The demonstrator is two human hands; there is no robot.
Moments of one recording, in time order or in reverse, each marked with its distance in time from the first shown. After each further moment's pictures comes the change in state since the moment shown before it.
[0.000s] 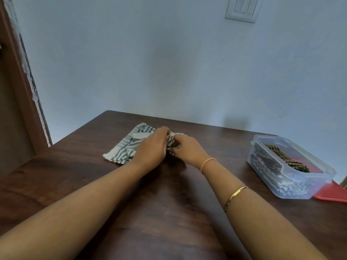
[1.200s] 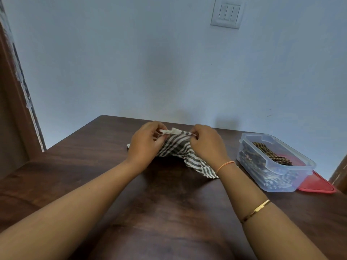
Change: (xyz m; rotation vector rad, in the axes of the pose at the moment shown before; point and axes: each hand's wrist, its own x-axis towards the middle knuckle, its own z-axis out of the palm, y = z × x) left_hand 0.001 0.030 -0.015 -0.207 0.233 -0.066; right_hand -0.052 0.008 -0.056 -0.113 0.368 0.107
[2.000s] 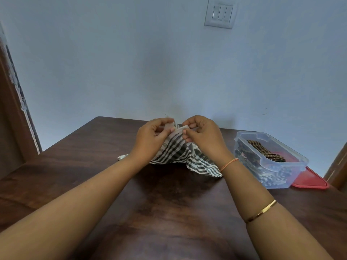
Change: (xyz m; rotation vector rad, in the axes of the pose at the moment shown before) left_hand 0.008 0.022 0.010 -0.323 -0.052 -0.099; right_hand -0.003 -0.005 -0.019 0.696 -0.020 0.019
